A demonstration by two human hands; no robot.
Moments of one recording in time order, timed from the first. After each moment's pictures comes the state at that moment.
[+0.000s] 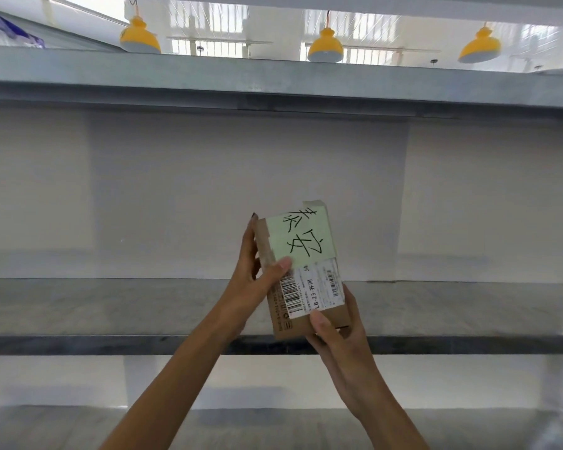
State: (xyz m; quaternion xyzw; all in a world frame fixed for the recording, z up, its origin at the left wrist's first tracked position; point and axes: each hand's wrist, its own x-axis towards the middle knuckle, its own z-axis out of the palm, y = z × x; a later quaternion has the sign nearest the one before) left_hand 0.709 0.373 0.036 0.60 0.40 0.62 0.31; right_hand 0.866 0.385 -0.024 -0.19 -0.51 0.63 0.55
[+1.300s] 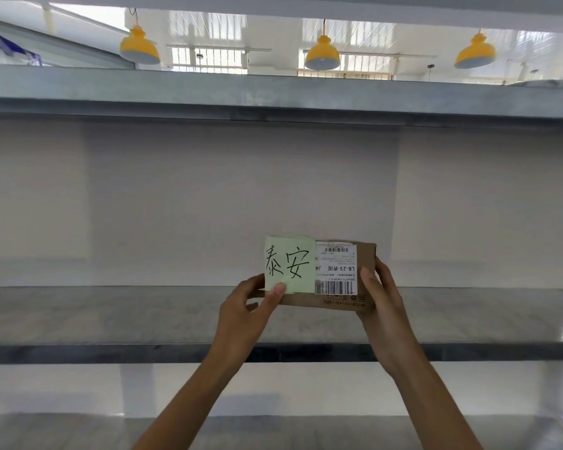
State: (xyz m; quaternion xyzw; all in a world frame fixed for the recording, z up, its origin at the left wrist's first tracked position) left_hand 0.726 0.369 0.009 0.54 0.55 0.61 0.19; right_hand 0.920 0.434 0.013 -0.18 -0.55 0.56 0.60
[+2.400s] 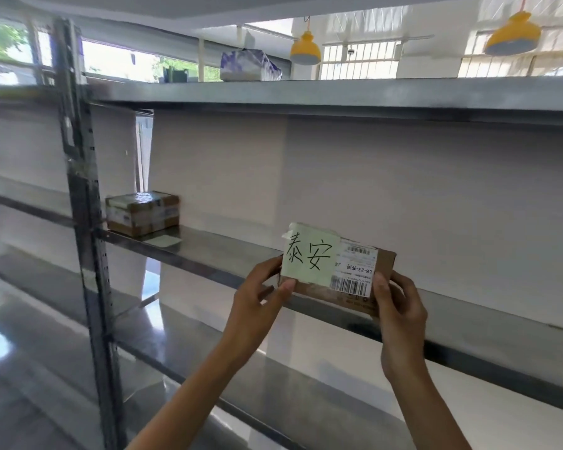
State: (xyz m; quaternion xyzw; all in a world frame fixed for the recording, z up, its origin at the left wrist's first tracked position) left_hand 0.584 0.186 0.000 0.47 0.60 0.65 0.04; right_hand 0.728 0.322 -0.006 -0.18 -0.58 0.54 0.58
